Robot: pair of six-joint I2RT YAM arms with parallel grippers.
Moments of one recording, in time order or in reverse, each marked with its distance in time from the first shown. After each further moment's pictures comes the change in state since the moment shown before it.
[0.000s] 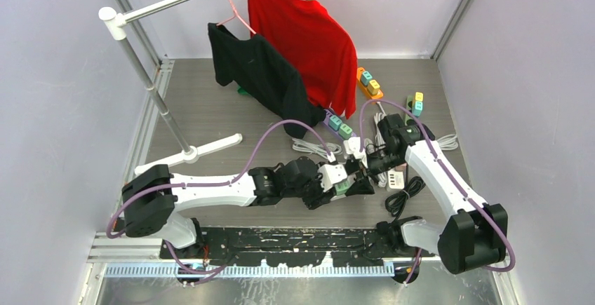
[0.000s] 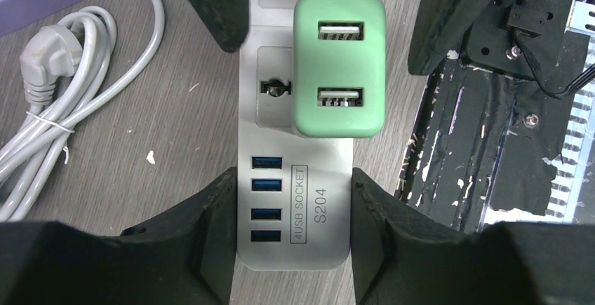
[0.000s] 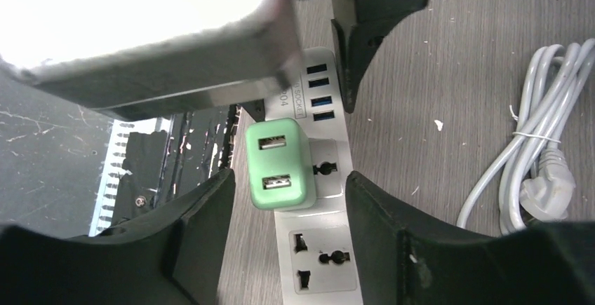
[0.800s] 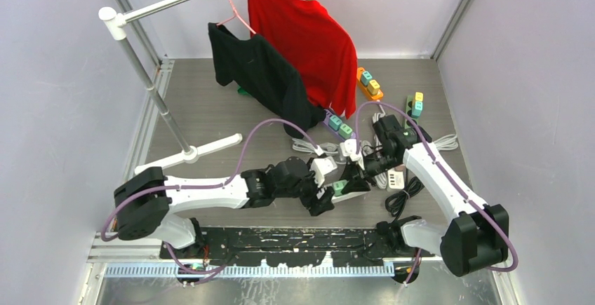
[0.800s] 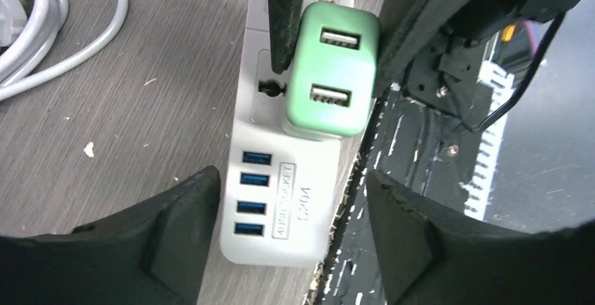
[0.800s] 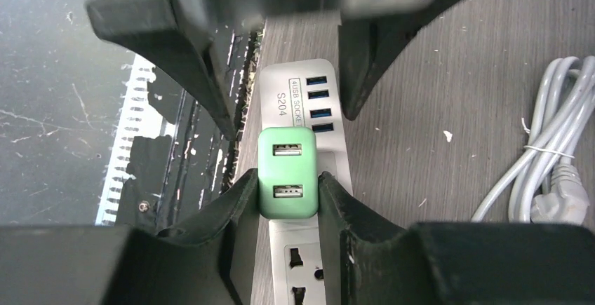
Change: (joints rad) left arm 0.025 -0.034 -0.076 0.108 0.086 -0.210; right arm 0.053 -0.013 -0.017 0.030 0.004 0.034
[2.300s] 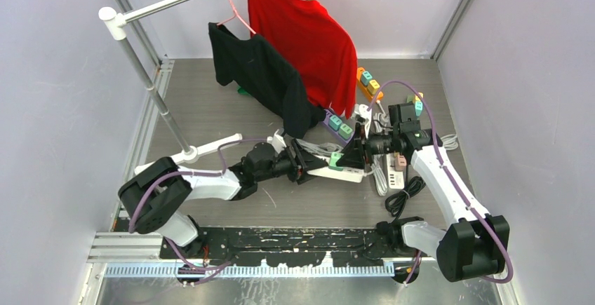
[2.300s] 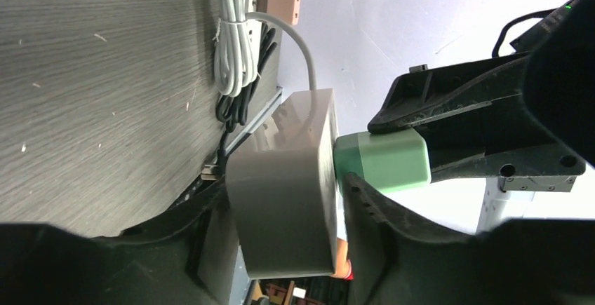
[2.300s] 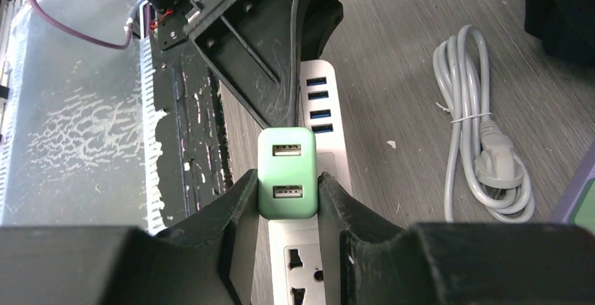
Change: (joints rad) left arm 0.306 0.046 -0.275 0.632 0.140 -1.358; right arm -0.130 -0.048 -0.018 0.478 -0.092 0.796
